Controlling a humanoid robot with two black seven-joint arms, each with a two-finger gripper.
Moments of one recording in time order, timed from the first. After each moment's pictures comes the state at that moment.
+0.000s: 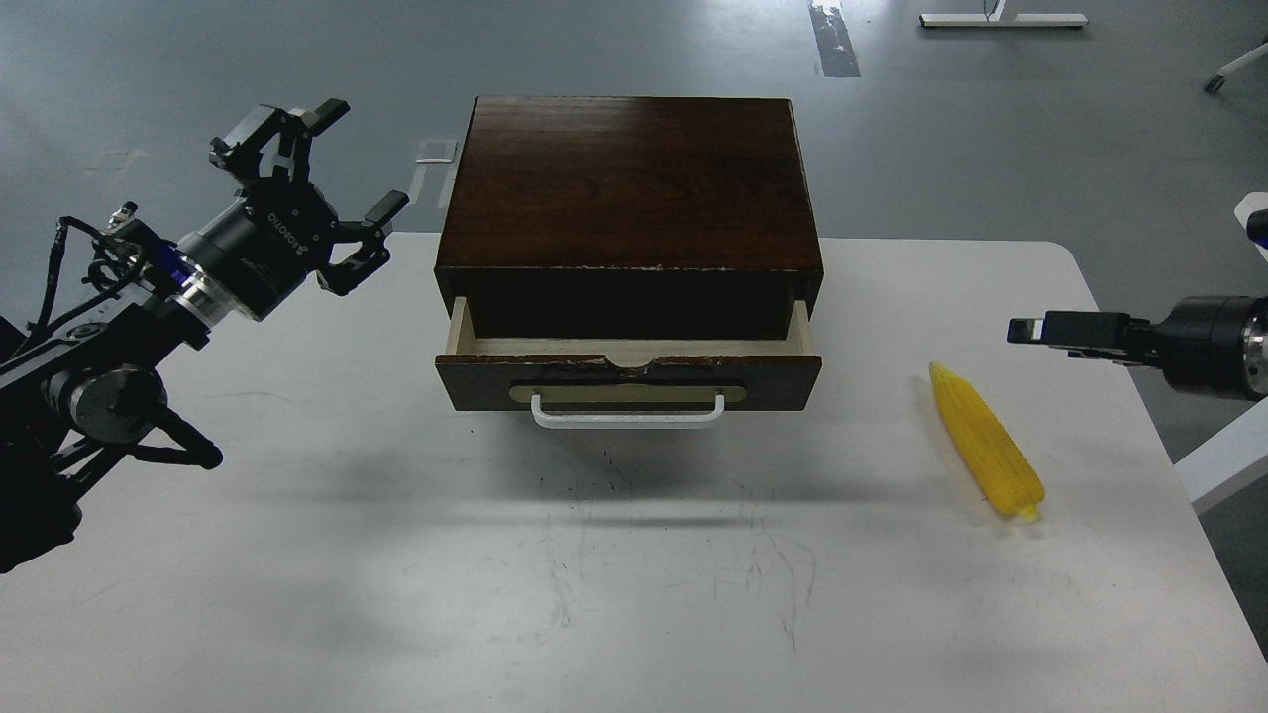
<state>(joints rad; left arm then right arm) -0.71 0.64 -0.57 -1.03 0.18 -0.49 -0.47 0.98 -0.97 0.06 1.04 -1.36 0.49 0.49</state>
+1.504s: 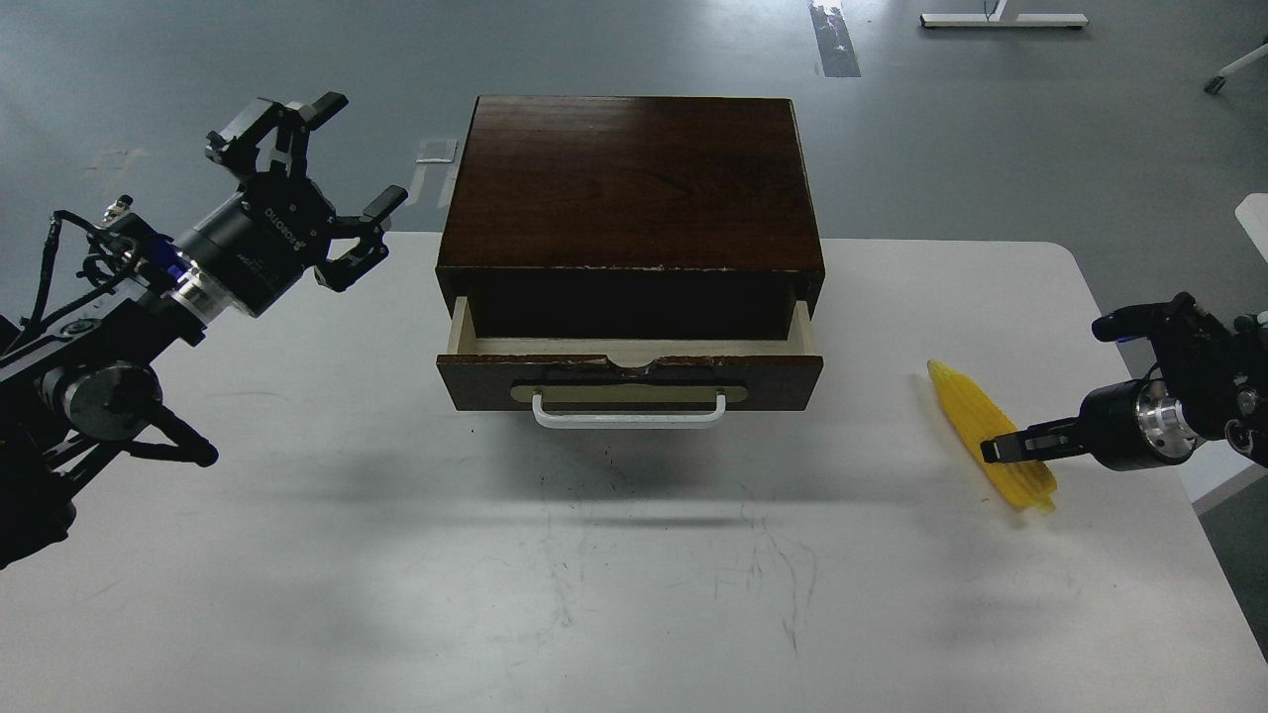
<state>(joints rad) -0.71 0.66 -0.58 -1.05 0.19 -0.49 -0.47 1.04 -0.74 -0.18 0.83 -1.46 0.49 0.49</state>
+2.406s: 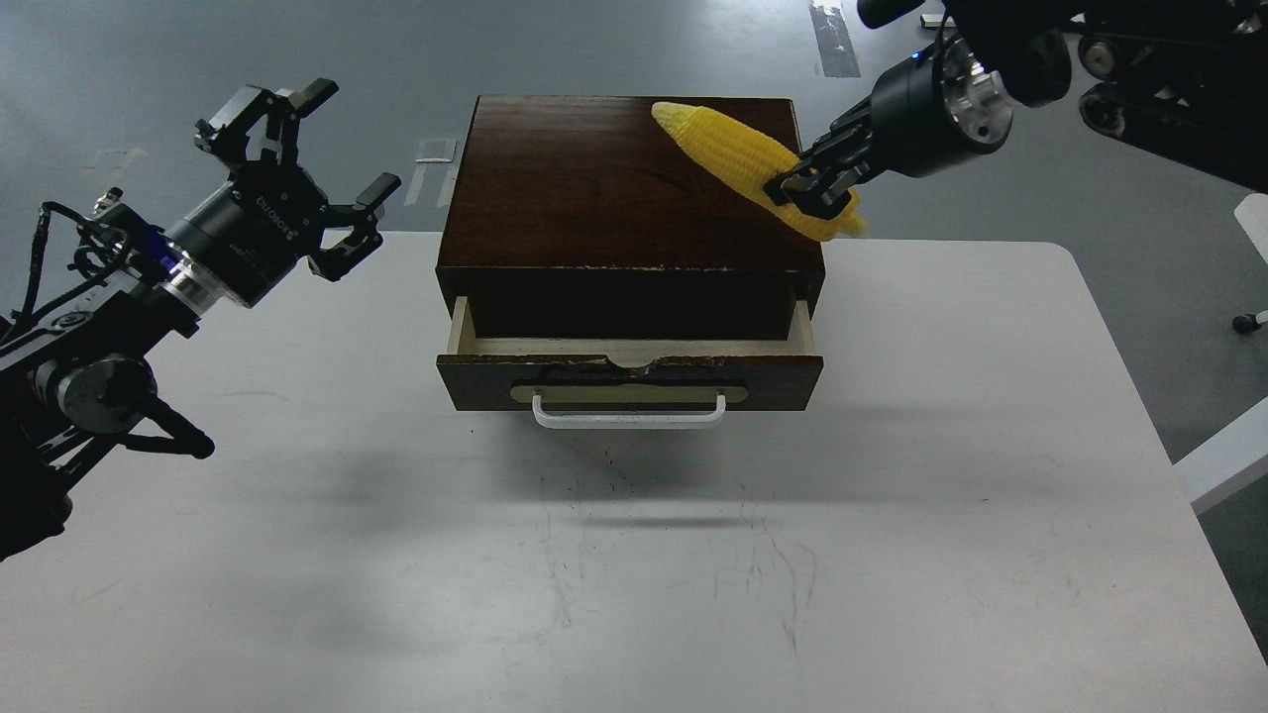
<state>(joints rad) -0.71 0.66 -0.59 -1.05 0.19 -0.49 -0.47 1.90 -0.43 -0.49 1.16 -1.46 0.49 0.49</state>
